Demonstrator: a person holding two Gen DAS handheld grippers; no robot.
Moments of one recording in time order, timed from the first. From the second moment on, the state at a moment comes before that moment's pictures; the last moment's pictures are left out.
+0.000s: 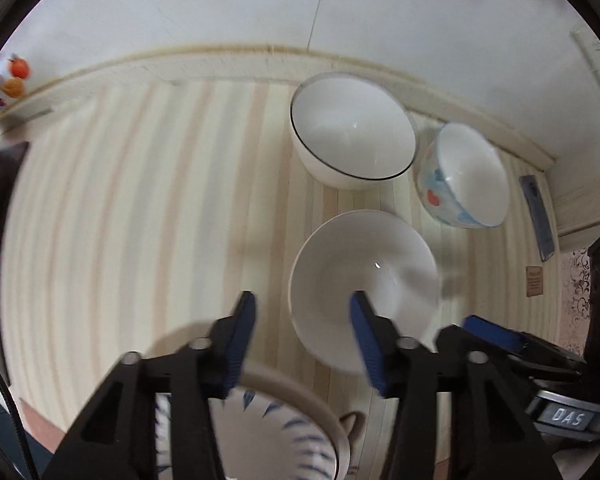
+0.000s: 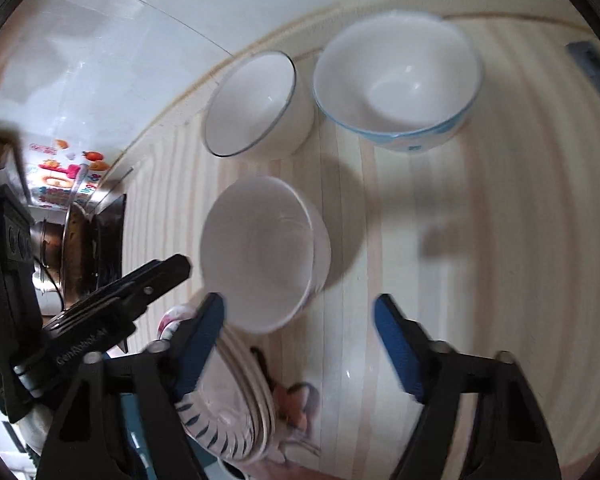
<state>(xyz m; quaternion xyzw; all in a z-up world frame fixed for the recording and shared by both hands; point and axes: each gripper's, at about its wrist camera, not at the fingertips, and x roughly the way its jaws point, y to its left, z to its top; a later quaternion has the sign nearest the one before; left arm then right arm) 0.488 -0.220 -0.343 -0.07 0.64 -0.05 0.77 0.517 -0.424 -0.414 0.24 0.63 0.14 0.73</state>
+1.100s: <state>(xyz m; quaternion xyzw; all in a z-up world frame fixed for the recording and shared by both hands) 0.397 -0.305 -0.327 -0.03 0.65 -0.13 0.75 0.419 -0.486 -0.401 0.22 0.65 0.10 0.72</state>
